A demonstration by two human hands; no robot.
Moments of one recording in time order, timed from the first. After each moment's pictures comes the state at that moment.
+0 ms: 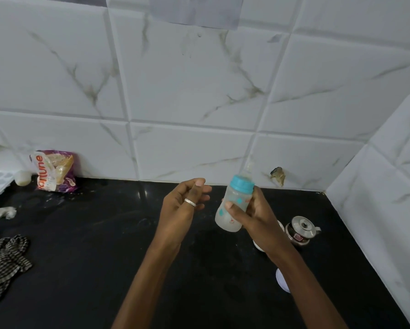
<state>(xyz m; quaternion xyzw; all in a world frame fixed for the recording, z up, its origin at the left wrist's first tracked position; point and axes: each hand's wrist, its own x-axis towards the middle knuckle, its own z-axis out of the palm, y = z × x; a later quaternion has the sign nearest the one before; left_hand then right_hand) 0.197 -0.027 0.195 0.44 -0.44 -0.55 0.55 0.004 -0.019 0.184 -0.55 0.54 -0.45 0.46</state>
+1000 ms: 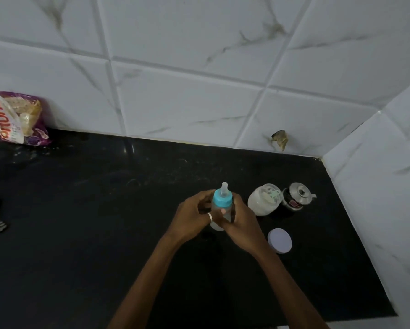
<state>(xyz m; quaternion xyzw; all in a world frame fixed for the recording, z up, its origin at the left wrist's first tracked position) 0.182 -0.034 0.053 0.46 -0.59 -0.56 0.34 0.007 -0.004 0.071 -0.58 0.65 -0.28 0.41</state>
